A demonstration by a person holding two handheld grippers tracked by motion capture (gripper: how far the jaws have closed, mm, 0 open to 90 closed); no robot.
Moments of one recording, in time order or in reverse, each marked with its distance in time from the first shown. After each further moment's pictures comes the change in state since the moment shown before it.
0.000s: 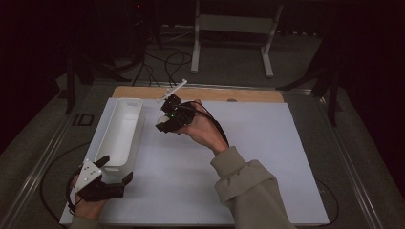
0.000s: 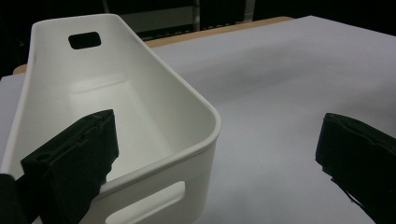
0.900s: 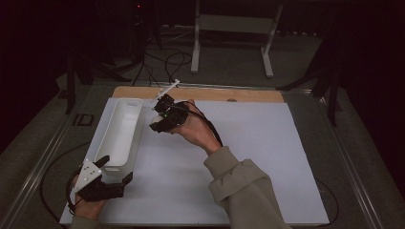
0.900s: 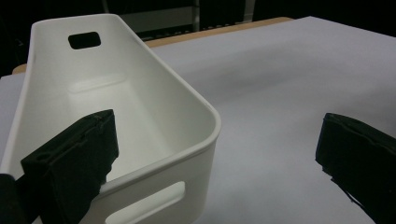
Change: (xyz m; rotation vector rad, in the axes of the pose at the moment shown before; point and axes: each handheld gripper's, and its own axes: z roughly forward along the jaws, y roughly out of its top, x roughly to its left) left arm 0.000 0.000 0.000 0.000 -0.001 0.000; right arm 0.007 0.011 0.012 -0.008 0.001 0.003
